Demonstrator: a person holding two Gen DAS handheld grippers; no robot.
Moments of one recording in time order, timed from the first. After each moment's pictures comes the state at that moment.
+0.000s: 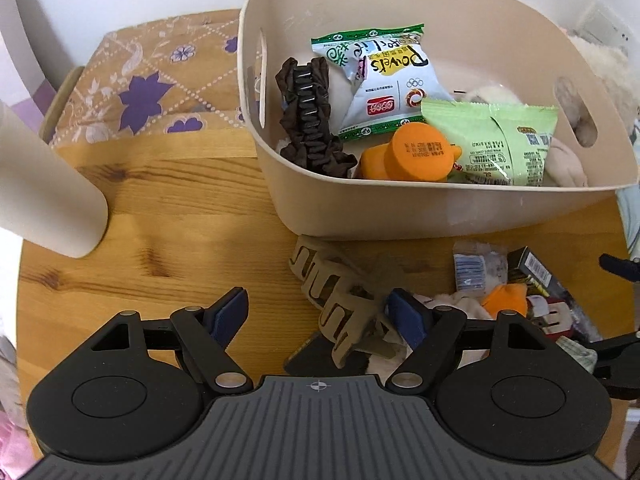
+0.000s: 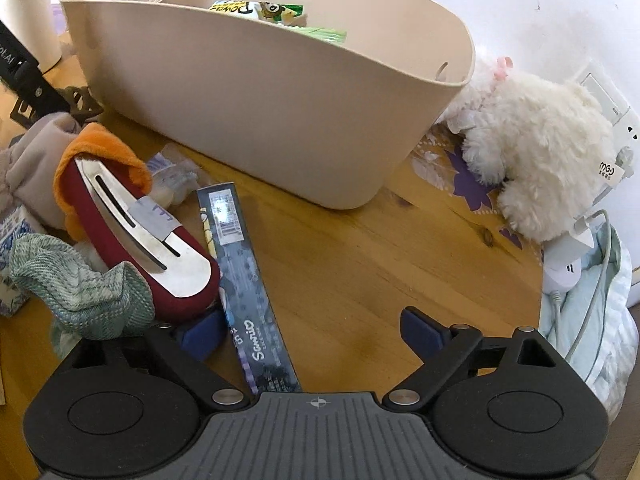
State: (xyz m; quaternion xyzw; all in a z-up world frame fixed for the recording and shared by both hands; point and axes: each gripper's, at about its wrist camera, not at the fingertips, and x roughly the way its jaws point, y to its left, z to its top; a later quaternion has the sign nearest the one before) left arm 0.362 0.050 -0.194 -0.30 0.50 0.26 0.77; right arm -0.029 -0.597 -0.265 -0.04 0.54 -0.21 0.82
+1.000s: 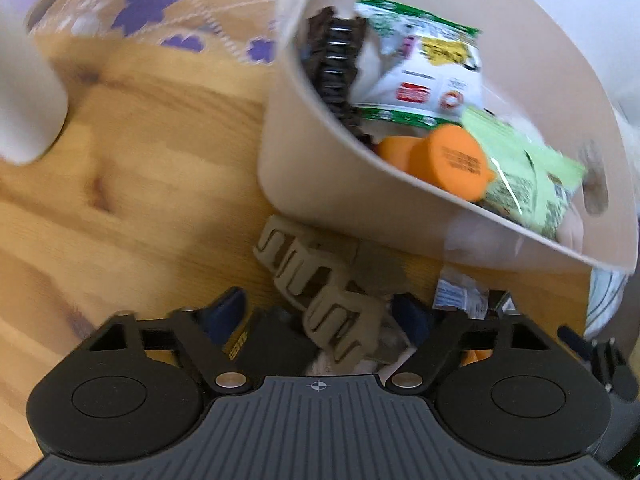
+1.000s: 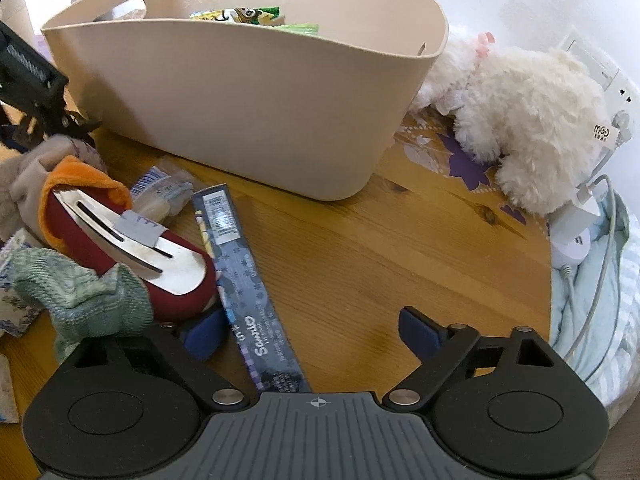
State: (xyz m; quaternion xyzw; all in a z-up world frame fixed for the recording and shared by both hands) left arm 0.372 0.063 -0.226 -0.46 0.45 0.27 0.71; right arm -0.038 -0.609 -0.268 0.00 0.52 -0.19 0.83
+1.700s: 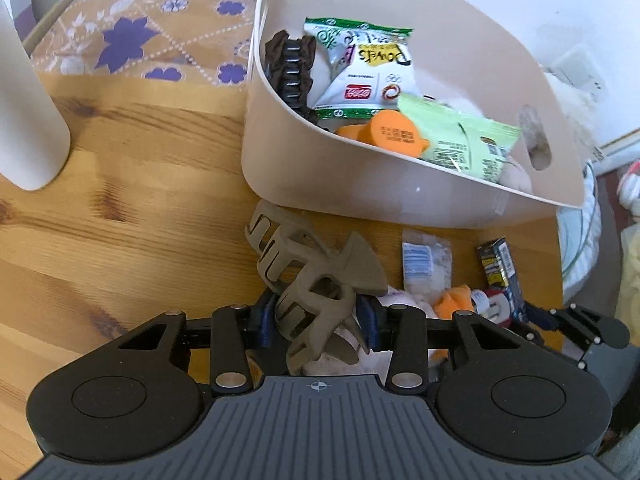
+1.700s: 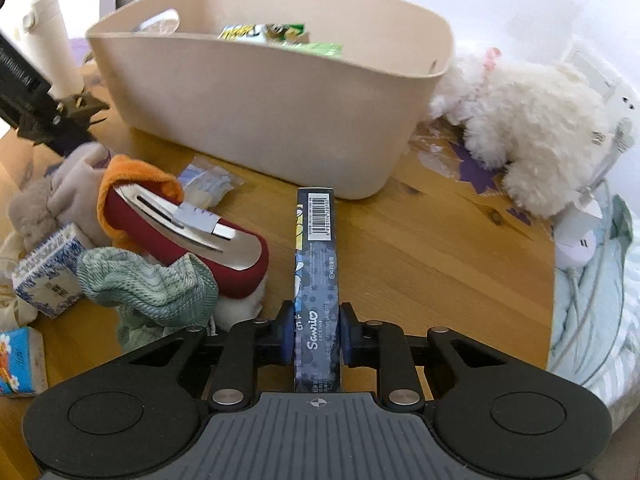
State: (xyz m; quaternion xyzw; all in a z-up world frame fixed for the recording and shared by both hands) left arm 0.342 0.047 -0.191 -0.43 0.43 0.23 0.76; right arm -0.055 -0.594 -0.252 -0.01 0.51 -0.16 0.85
